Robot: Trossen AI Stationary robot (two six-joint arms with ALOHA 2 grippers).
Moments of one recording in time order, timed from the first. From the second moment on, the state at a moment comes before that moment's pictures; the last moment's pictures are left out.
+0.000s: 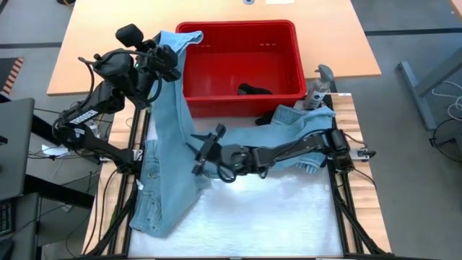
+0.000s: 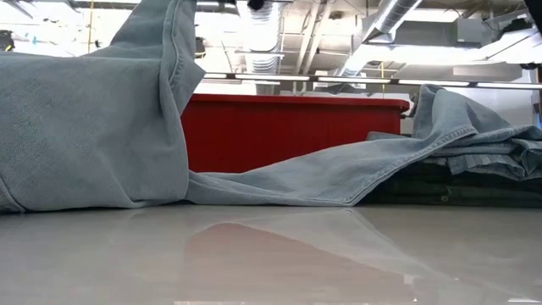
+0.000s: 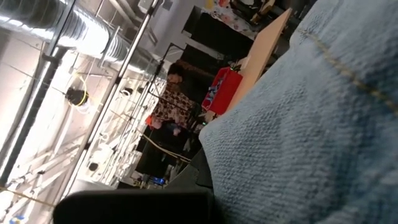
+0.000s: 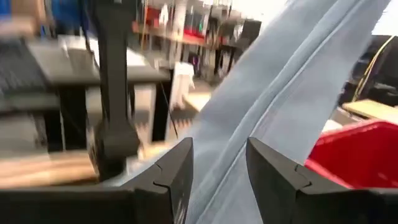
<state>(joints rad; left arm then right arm) 0.19 1.36 1.88 -0.27 -1.22 1.28 0.18 2.03 1.71 0.31 0.70 -0.15</state>
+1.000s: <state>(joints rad) 0.18 1.36 1.88 -0.28 -1.26 1.25 0.18 2.32 2.27 -0.23 0.91 -0.21</state>
